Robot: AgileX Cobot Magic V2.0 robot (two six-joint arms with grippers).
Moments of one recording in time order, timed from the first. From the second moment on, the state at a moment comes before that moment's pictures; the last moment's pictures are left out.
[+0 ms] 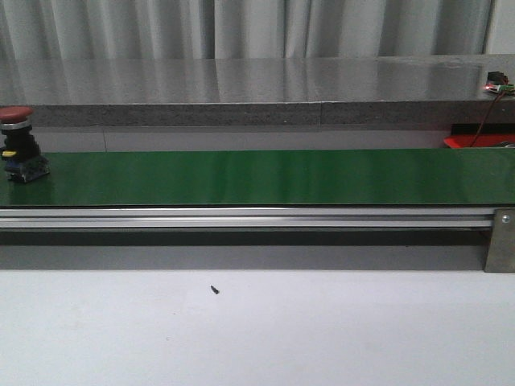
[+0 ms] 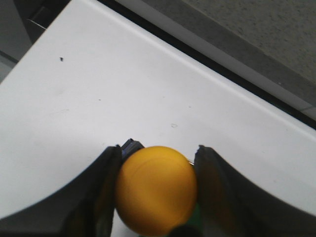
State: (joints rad) left arm 0.50 1.87 -1.78 -0.37 0.94 0.13; right arm -0.07 0.45 -0.44 0.36 0.42 -0.35
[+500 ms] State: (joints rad) left arm 0.38 1.72 -1.46 -0.37 0.84 0.16; right arm -0.07 0.45 -0.44 0.36 0.42 -0.35
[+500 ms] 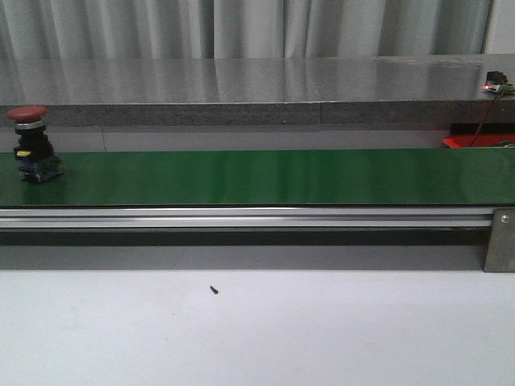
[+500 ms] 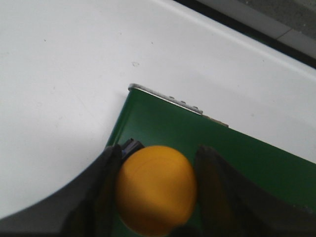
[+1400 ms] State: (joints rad) left arm 0.34 1.76 -1.35 -0.37 0.75 0.20; right arm -0.07 0.45 -0.44 0.36 0.42 -0.35
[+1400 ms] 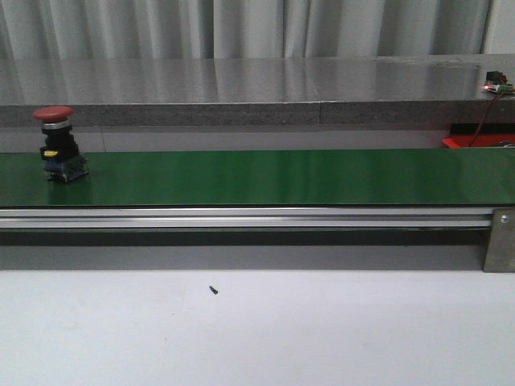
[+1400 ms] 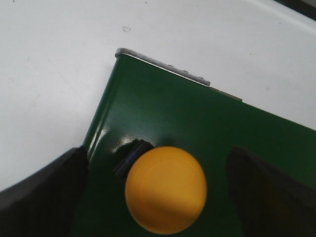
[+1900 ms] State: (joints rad) left arm 0.26 1.55 -1.35 -0.33 0.86 0.27; right arm -0.07 0.45 -0.44 0.36 0.42 -0.35
